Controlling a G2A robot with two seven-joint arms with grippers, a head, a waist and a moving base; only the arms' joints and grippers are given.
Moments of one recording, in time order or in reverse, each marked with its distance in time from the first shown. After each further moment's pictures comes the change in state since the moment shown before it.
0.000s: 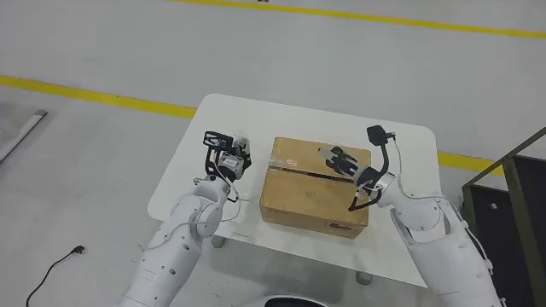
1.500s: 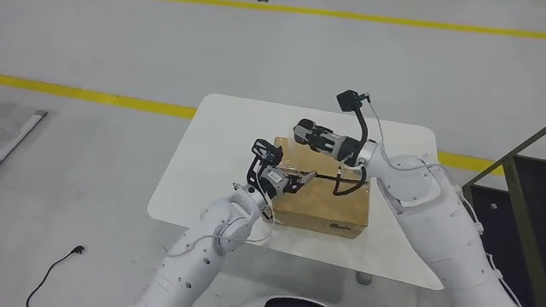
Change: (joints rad) left arm -0.015 -0.010 0.225 -0.156 -0.054 -0.080 -0.068; right arm 0.267 -0.021 -0.127 -0.040 -0.018 -0.013 0.140
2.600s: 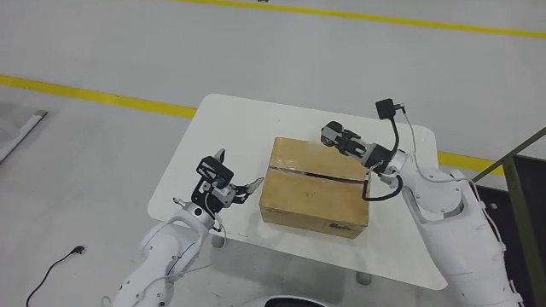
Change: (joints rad) left arm 0.341 0.123 -0.350 -0.350 0.397 -0.063 0.048; right arm -0.142 0.026 0.176 0.000 0.107 -0.135 0.003
